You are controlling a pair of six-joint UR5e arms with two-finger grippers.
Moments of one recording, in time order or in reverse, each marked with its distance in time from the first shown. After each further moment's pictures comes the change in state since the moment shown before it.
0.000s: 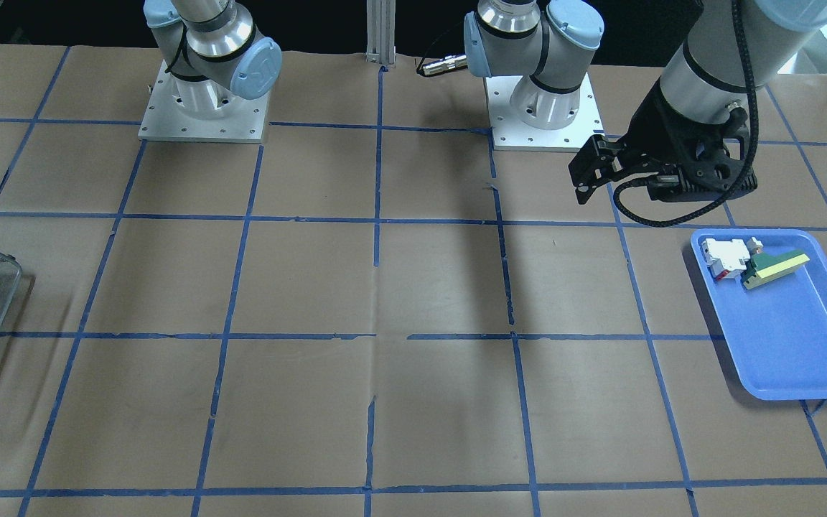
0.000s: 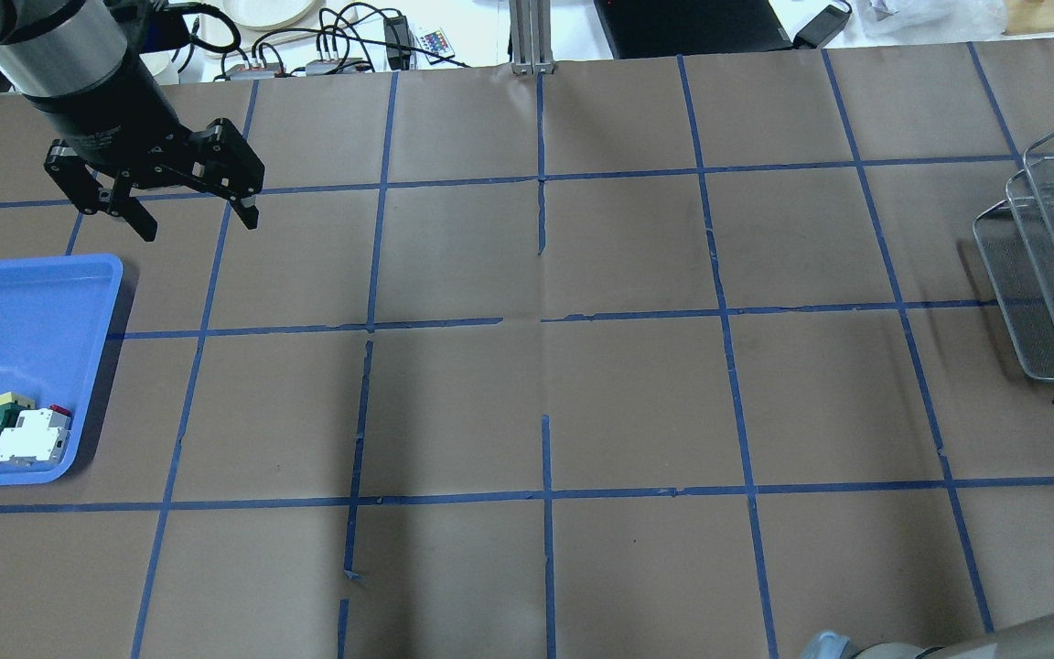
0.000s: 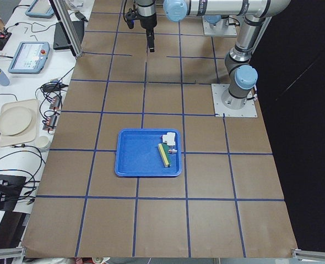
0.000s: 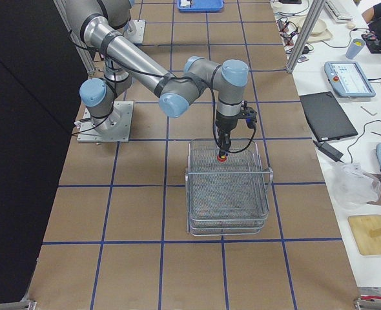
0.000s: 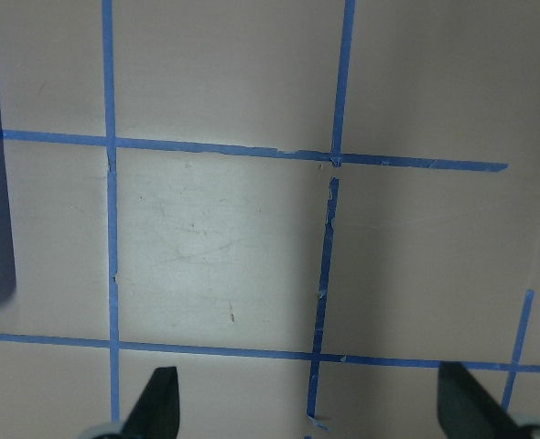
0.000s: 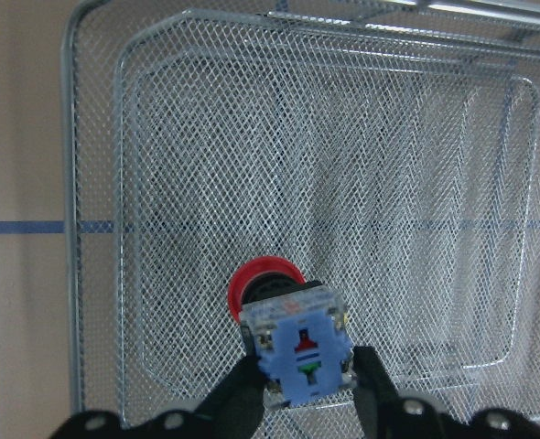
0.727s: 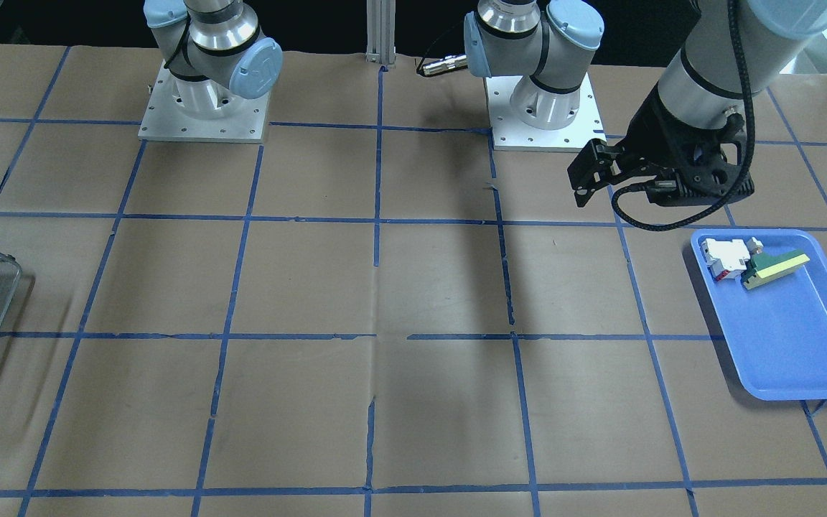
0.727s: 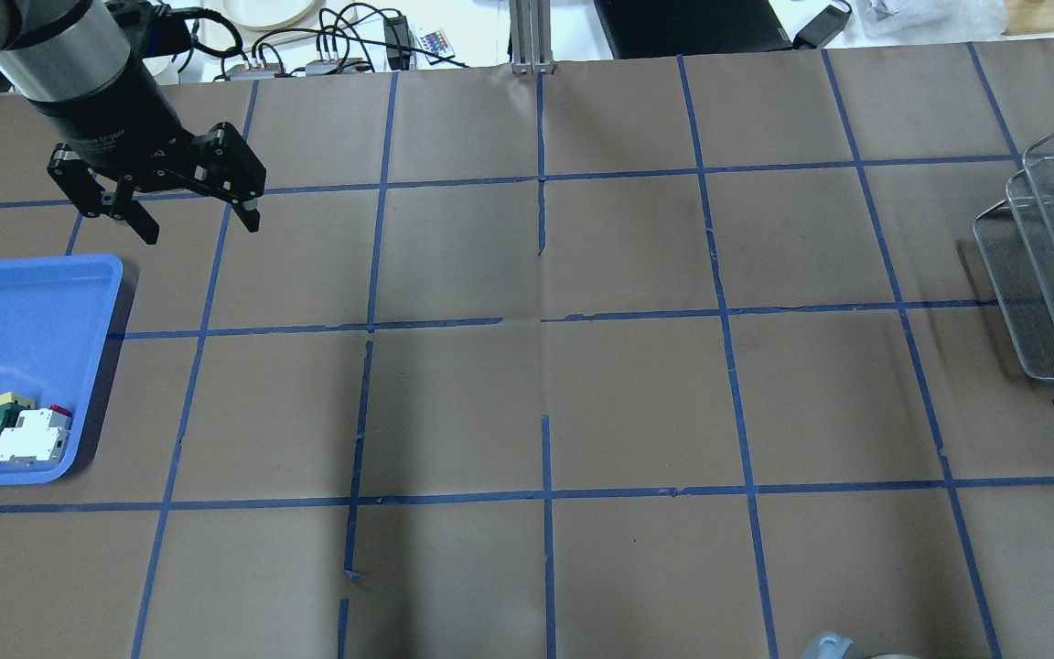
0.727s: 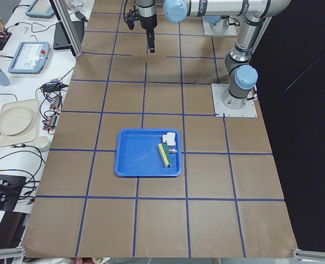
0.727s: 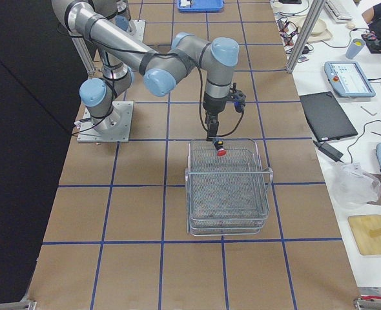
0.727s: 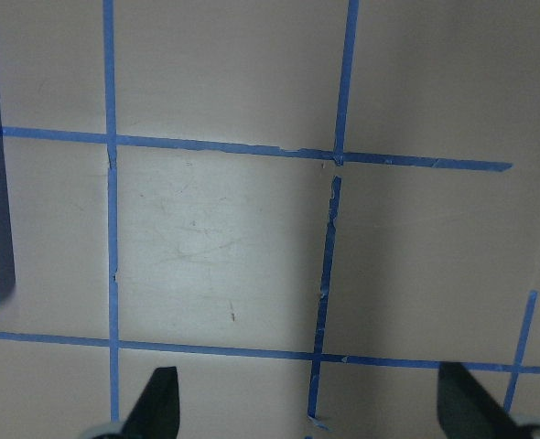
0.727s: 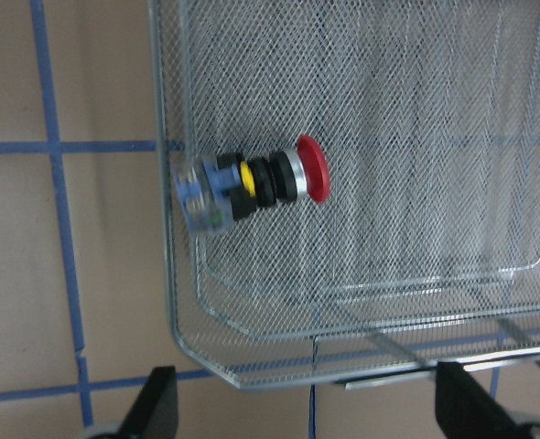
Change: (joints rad) left arm 0.000 -0.004 -0.006 0.006 0.001 -0.003; right arm 0.004 -0.163 0.006 0.254 0.003 0.027
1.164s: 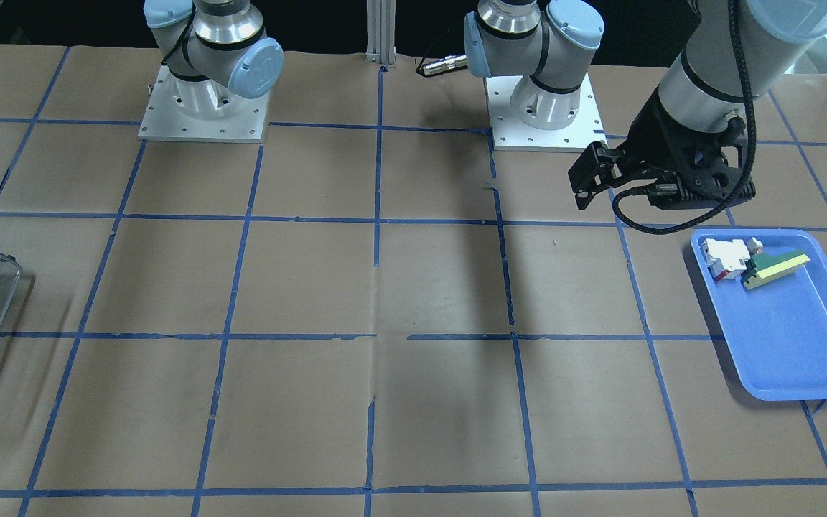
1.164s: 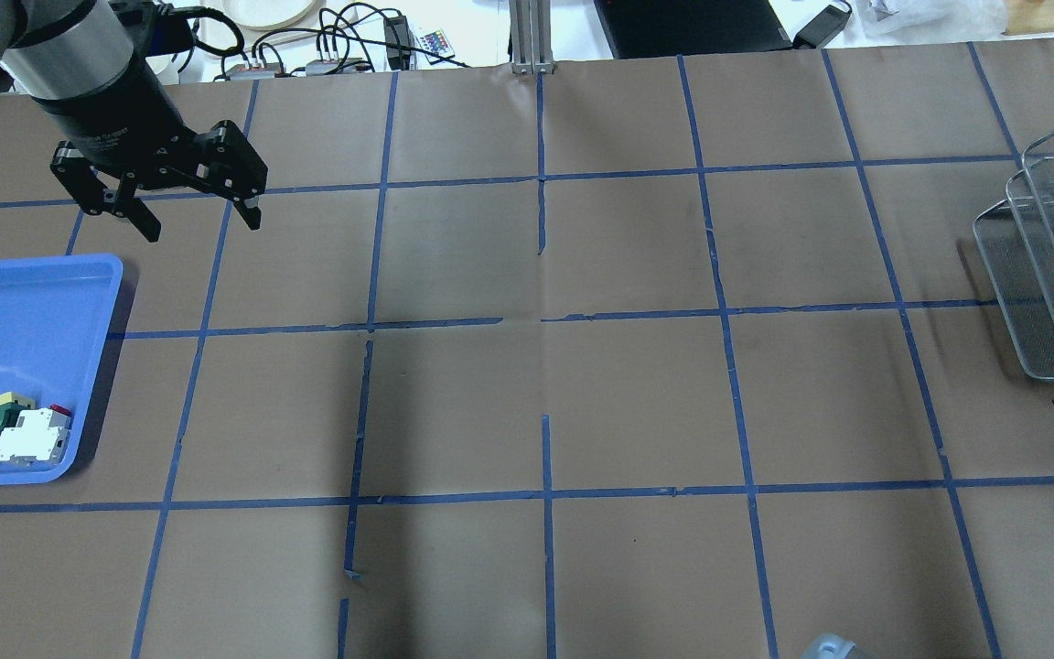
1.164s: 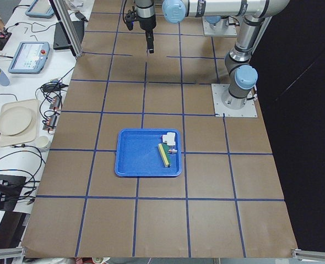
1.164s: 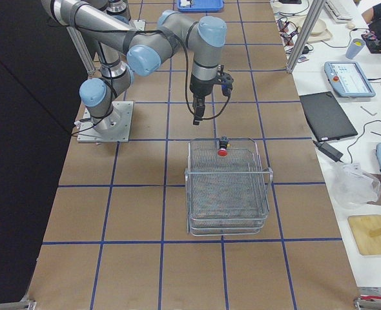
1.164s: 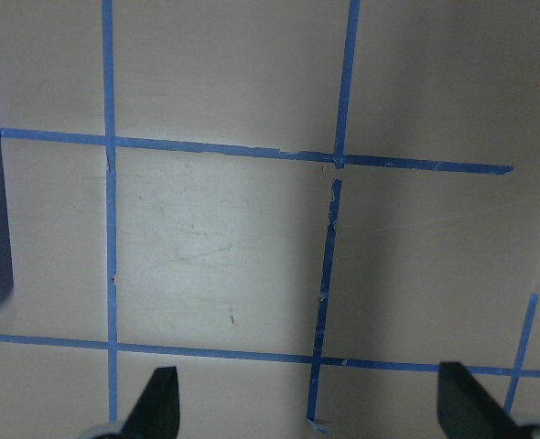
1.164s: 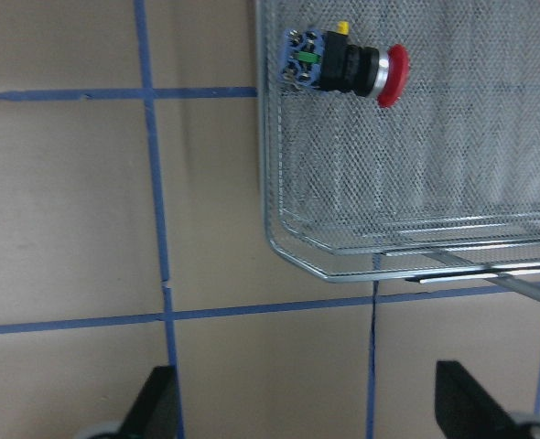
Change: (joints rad) left arm -0.001 -0.005 0.003 0.006 0.003 0.000; right arm 0.006 -0.117 0.007 0.147 0.079 0.032
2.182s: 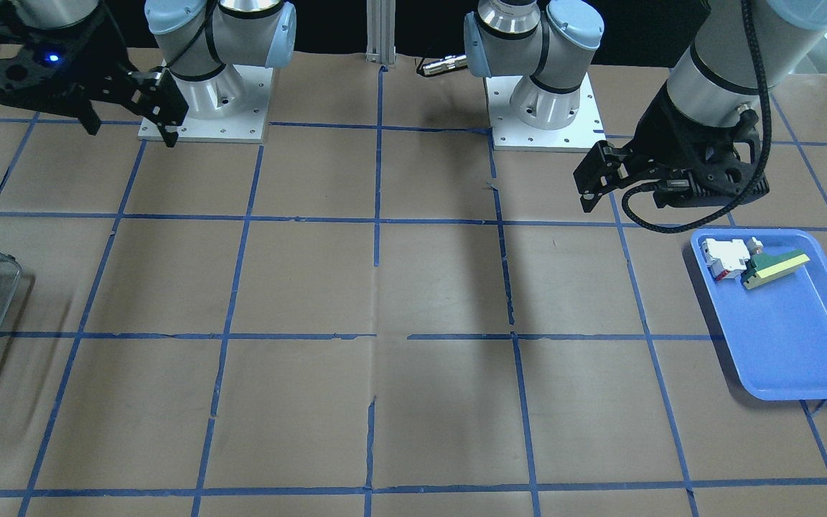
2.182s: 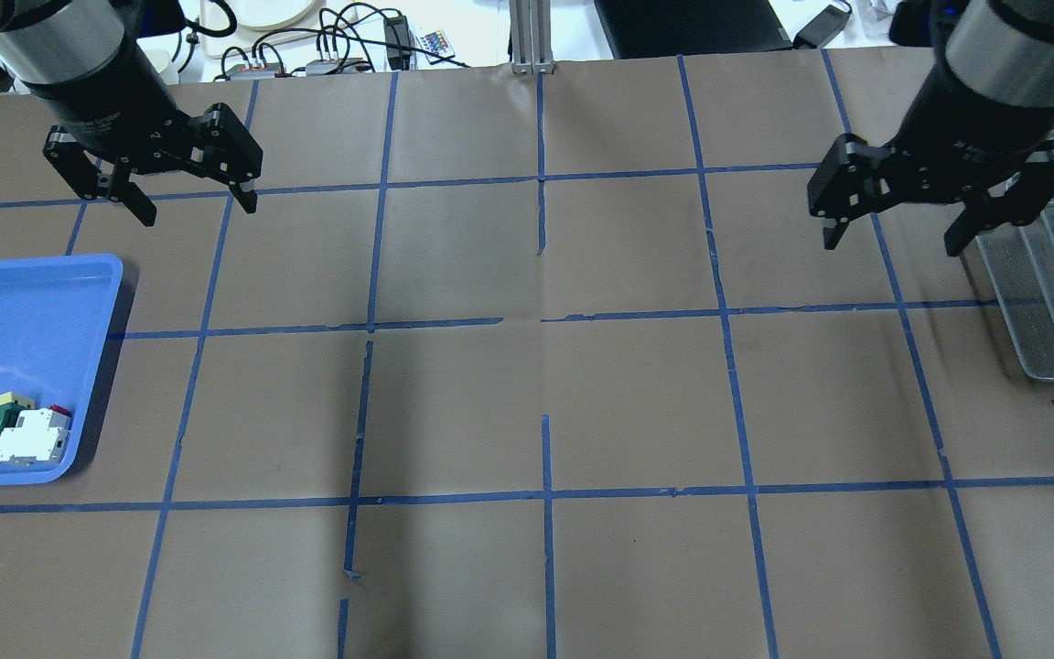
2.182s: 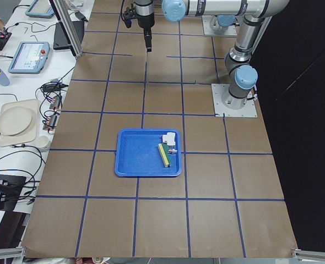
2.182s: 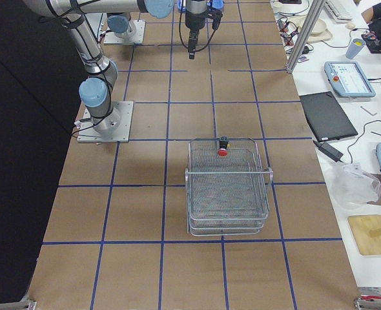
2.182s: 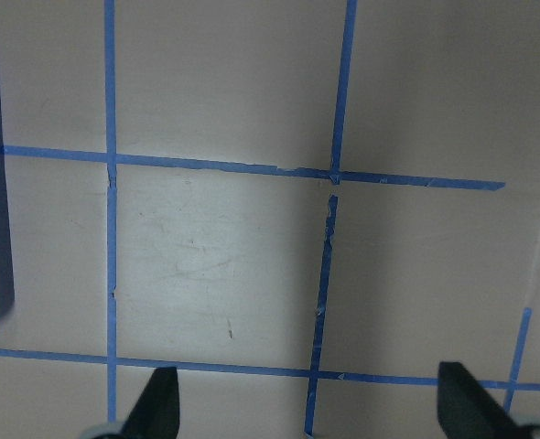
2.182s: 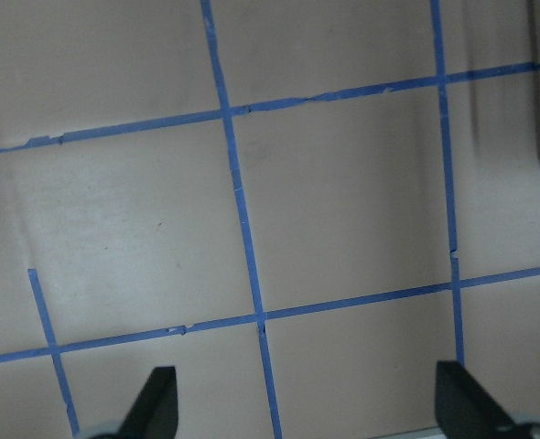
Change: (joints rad) left arm 0.003 -0.005 0.023 0.019 -0.006 -0.001; right arm 0.583 -0.085 0.029 0.101 0.094 0.687
